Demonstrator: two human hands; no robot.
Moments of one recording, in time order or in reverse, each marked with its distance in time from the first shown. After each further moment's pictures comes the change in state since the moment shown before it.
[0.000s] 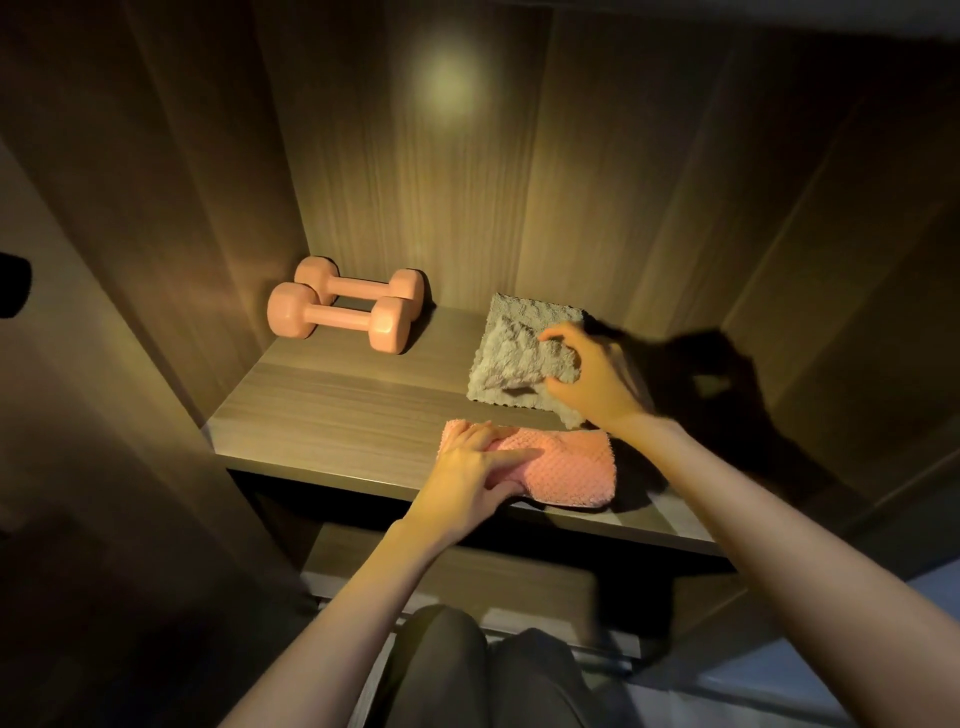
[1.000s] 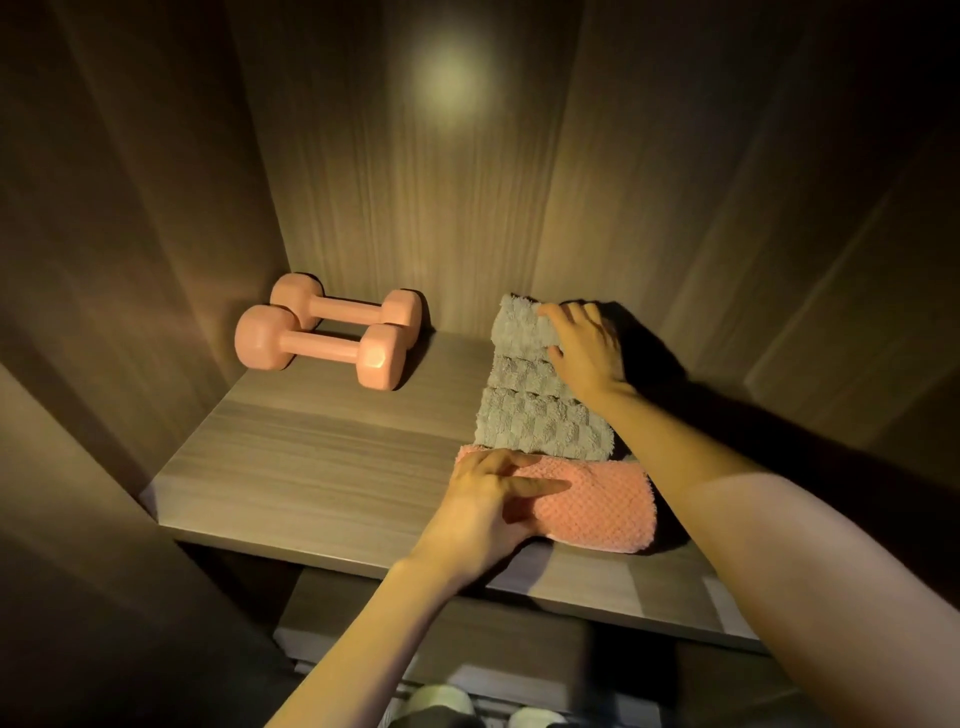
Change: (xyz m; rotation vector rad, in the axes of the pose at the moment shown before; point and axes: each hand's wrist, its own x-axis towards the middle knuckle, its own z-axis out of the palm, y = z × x) left_hand 0.048 -0.029 0.007 -0.125 -0.018 -0.048; right_hand 0.126 0.067 0.048 -0.620 0.091 0.013
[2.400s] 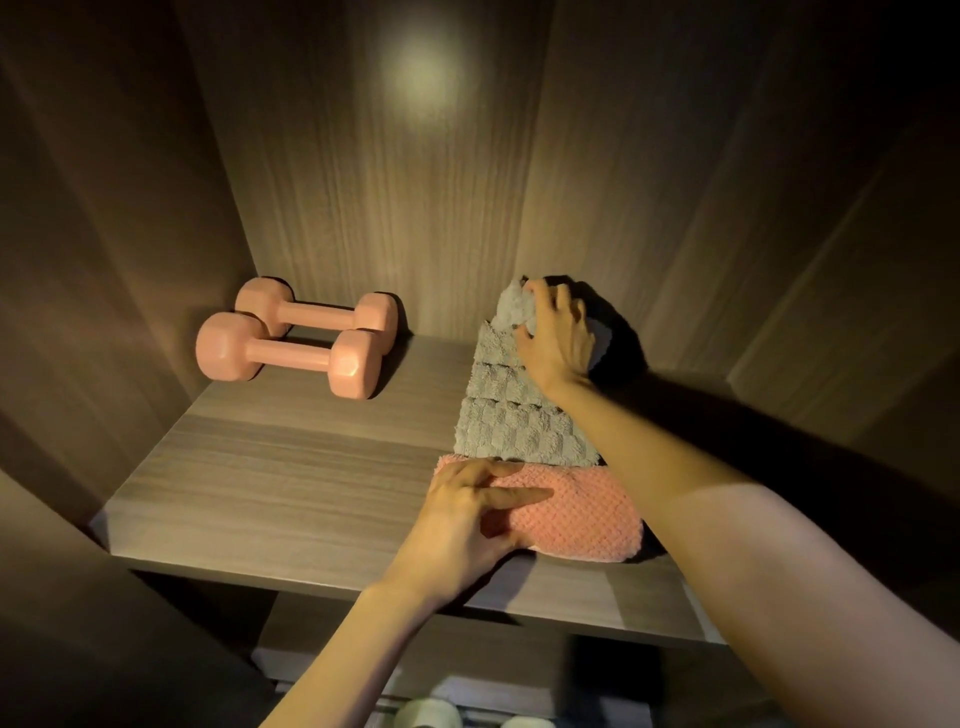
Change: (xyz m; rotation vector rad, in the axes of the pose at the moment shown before) left_hand 0.003 -0.001 0.000 -0.073 0.028 0.017; right_hand 0.019 -0.018 0.006 0.096 0.112 0.255
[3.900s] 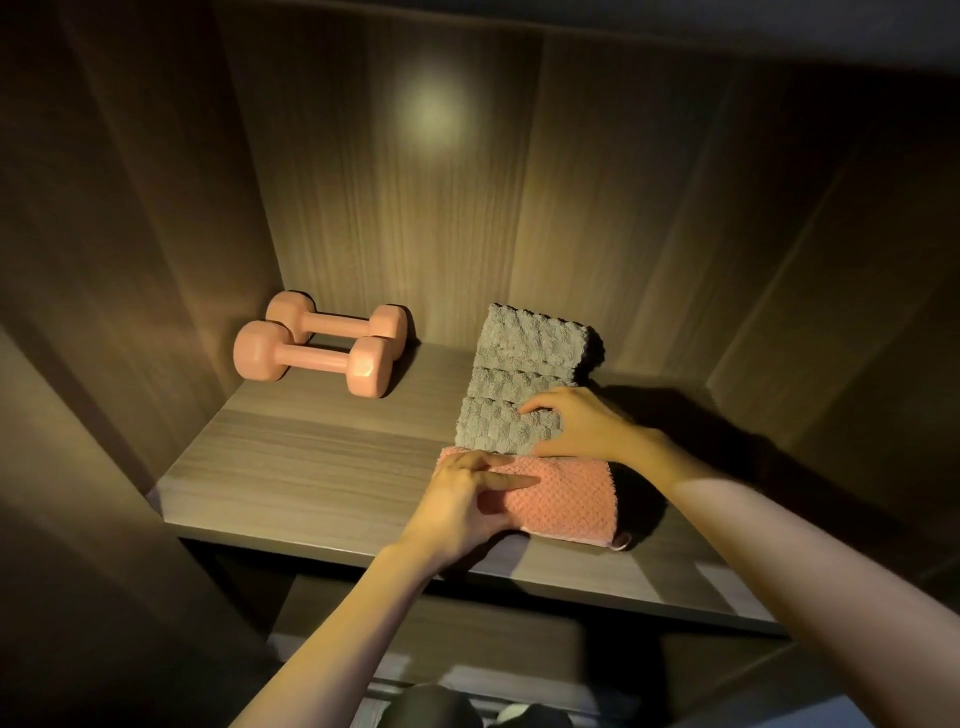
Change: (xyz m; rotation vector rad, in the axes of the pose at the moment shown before) left_hand -0.003 0.011 -0.005 0.019 -0.049 -0.065; right_hand -0.072 0.055 -0.058 0.228 -0.678 -0.343
